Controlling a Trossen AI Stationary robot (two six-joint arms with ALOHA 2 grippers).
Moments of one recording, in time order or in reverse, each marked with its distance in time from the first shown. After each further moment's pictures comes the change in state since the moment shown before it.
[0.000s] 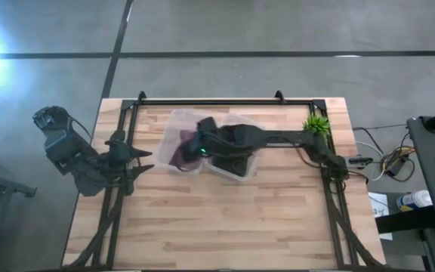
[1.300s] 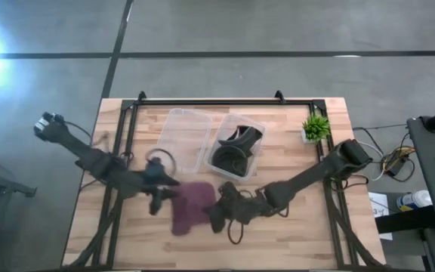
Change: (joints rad) left arm 0.221 0.081 -0.394 0.708 0.477 -0.027; right arm 0.401 -0.338 -0.964 1.004 -0.059 0.179
